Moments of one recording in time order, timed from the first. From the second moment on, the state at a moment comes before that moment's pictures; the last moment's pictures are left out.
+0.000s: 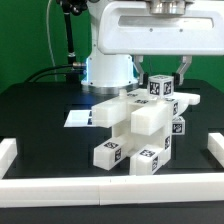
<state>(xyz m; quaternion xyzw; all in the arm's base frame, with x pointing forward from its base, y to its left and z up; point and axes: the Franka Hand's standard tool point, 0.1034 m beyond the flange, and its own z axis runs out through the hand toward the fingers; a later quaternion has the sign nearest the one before) 0.550 0.040 0.126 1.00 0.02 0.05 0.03</state>
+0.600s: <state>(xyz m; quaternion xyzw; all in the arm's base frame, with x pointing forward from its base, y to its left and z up) 0.552 0.039 0.122 1.00 0.02 0.05 0.03</state>
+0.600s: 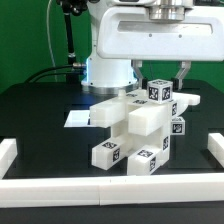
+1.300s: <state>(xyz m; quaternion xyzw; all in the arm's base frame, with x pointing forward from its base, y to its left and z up) 0.552 0.039 0.122 1.00 0.02 0.05 0.03</state>
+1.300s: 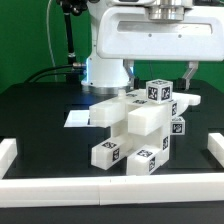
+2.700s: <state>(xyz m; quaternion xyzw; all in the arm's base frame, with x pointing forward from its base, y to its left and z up) 0.544 0.045 0.126 1.00 0.00 0.01 0.01</state>
